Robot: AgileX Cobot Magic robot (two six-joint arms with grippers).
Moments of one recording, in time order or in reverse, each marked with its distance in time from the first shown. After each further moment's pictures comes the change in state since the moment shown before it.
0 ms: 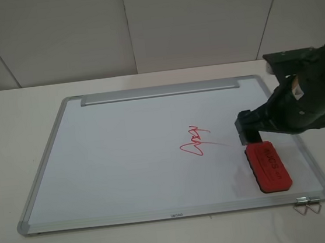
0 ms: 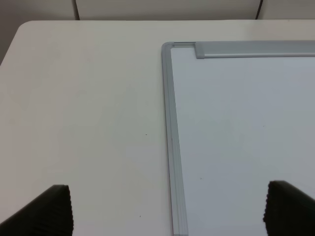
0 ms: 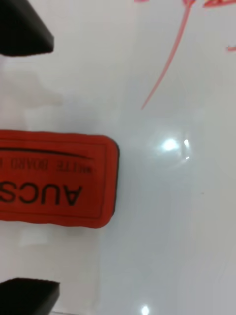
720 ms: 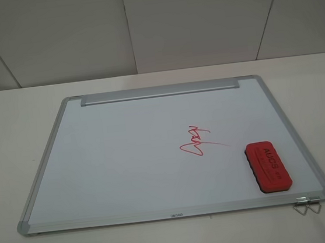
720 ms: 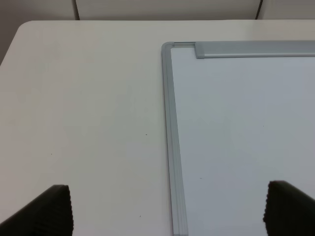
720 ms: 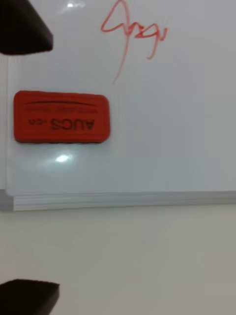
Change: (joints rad) left arm 0.000 0.000 0.000 0.000 0.000 0.000; right arm -0.382 -0.830 0.000 0.232 0.409 -0.421
